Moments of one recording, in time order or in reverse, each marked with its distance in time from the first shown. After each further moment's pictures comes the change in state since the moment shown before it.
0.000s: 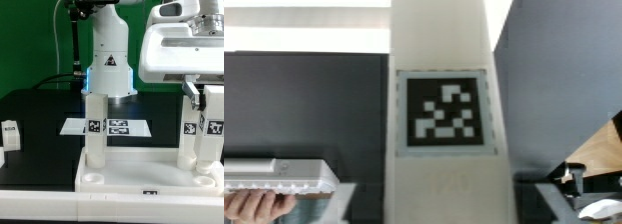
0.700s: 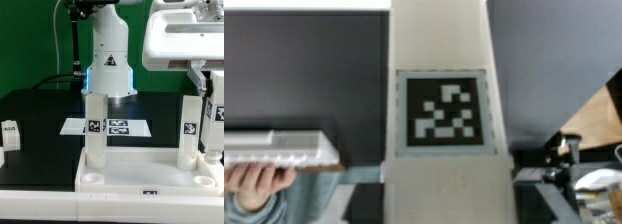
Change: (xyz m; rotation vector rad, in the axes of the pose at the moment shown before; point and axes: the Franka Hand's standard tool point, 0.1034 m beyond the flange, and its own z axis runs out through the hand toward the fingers) arm 0.014 0.000 -0.005 -0.005 0.063 0.005
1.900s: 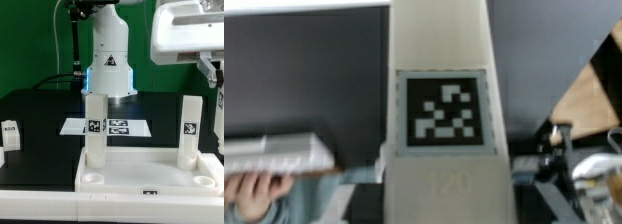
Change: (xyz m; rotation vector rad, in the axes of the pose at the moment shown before) arm 0.018 -0.012 -0.013 0.033 -0.002 0.069
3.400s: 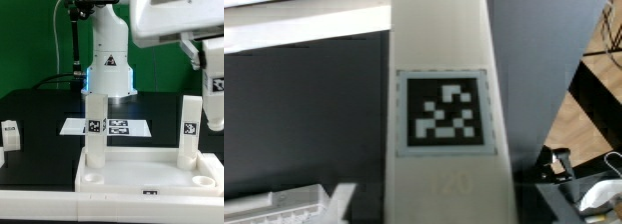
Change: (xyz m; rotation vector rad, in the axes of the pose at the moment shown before) arm 0.010 0.017 -0.013 0.071 -0.226 0.094
